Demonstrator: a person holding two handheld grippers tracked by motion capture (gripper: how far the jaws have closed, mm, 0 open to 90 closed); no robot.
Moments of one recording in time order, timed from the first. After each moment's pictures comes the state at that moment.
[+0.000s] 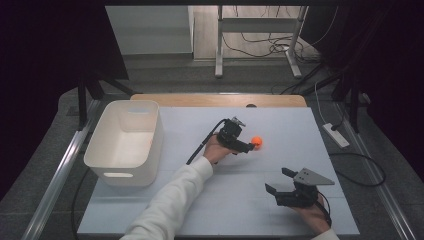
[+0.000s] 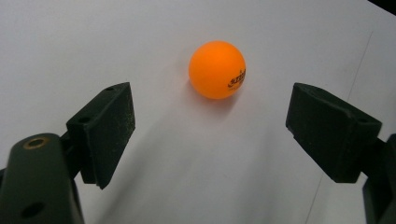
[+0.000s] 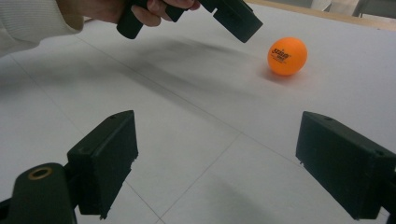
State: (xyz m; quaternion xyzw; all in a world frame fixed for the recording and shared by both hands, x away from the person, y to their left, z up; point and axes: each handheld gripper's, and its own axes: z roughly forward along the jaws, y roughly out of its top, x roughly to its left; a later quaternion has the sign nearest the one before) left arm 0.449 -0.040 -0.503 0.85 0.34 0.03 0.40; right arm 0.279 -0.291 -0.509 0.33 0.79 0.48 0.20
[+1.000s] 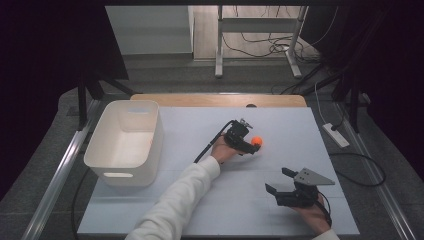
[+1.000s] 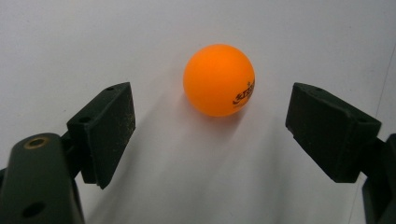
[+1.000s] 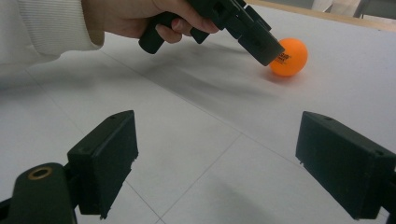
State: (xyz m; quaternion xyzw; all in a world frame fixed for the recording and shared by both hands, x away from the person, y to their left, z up) left arm 0.459 -0.063 -0.516 0.86 0.32 0.04 0.39; right arm 0.279 -0.291 -0.509 0.33 0.79 0.49 0.20
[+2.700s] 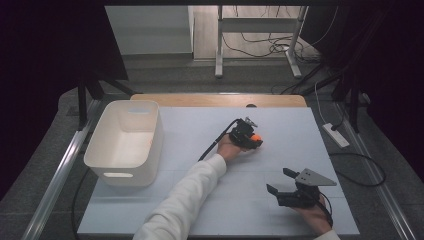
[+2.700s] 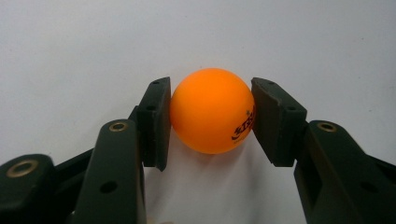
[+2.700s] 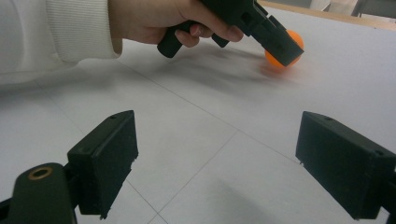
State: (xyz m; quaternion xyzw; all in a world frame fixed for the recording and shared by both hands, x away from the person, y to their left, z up) left arm 0.471 -0.078 -0.520 0.86 0.31 0.06 0.40; right arm 0.278 -0.294 -0.509 0.33 0.78 0.49 0.20
